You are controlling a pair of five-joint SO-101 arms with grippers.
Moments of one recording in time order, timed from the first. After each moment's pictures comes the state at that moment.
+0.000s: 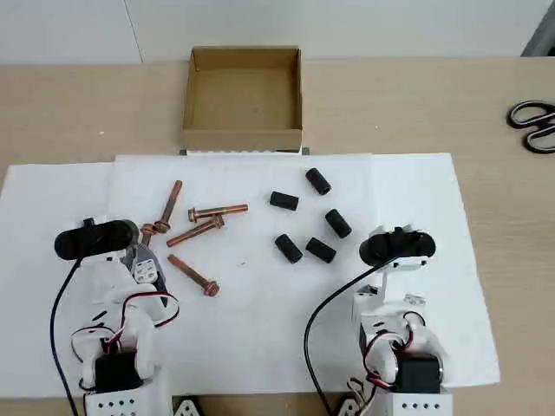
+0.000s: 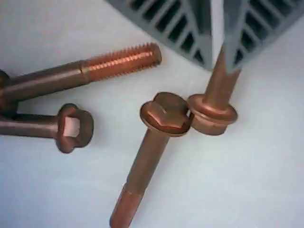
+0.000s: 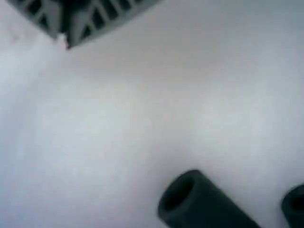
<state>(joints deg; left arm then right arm) -11.9 -103.8 96.5 52.5 11.6 -3.0 -103.6 91.0 73.0 -1.9</state>
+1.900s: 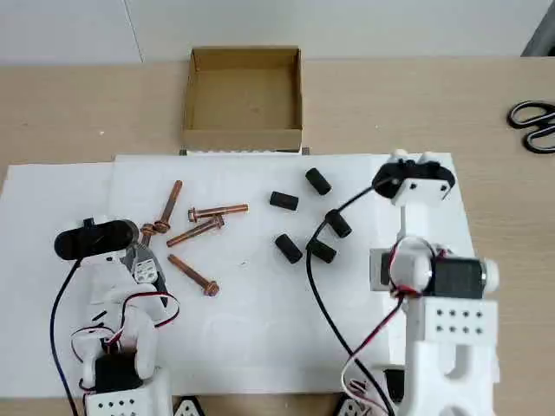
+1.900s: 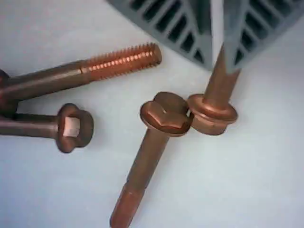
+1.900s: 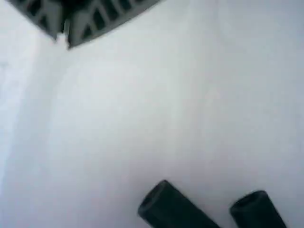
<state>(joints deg) -11.9 -103.8 96.5 52.5 11.6 0.1 -46.7 36.5 88.4 2.1</state>
